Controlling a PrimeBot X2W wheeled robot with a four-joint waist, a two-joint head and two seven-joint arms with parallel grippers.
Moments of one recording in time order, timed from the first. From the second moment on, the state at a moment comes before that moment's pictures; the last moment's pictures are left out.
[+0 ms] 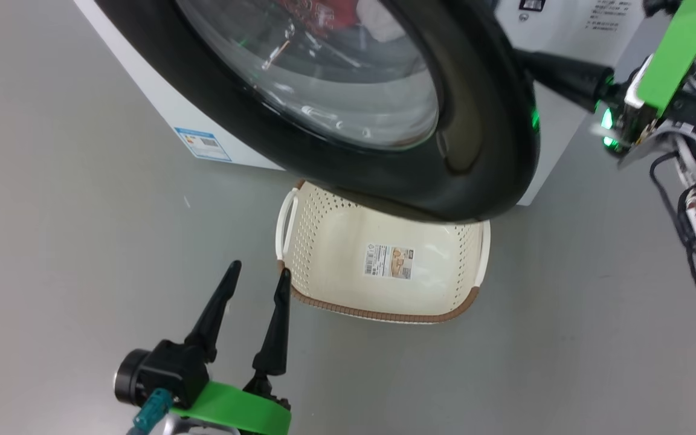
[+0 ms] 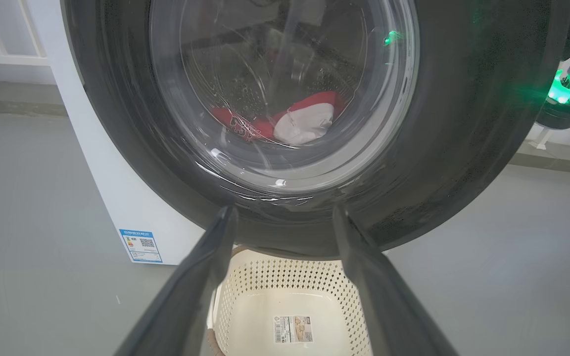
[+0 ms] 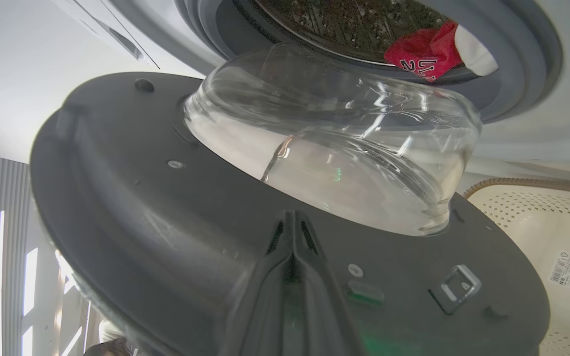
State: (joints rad) left arm -0.20 0.04 -0.27 0.15 -0.27 0.01 -0.25; right arm -1.00 -0.33 0.30 0.61 1.71 0.12 0.78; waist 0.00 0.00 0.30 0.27
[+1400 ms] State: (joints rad) left arm -0.01 0.04 -0.20 0.14 -0.25 0.01 -0.25; right arm -0.56 -0.14 0.37 0.32 1.63 0.12 0.89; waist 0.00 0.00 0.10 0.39
